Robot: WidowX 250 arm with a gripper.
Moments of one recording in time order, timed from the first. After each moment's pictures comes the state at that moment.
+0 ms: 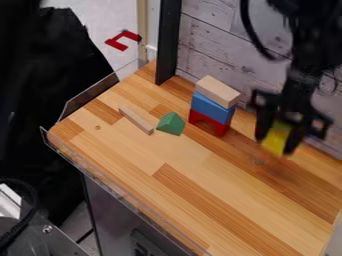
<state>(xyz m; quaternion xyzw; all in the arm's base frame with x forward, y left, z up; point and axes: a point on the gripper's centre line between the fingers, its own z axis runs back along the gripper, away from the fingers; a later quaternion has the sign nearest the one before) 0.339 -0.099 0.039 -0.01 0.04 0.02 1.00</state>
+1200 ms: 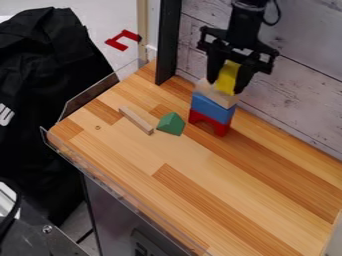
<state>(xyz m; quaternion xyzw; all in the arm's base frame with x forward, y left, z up) 0.355 -0.008 0.064 0.01 0.05 0.07 1.00</state>
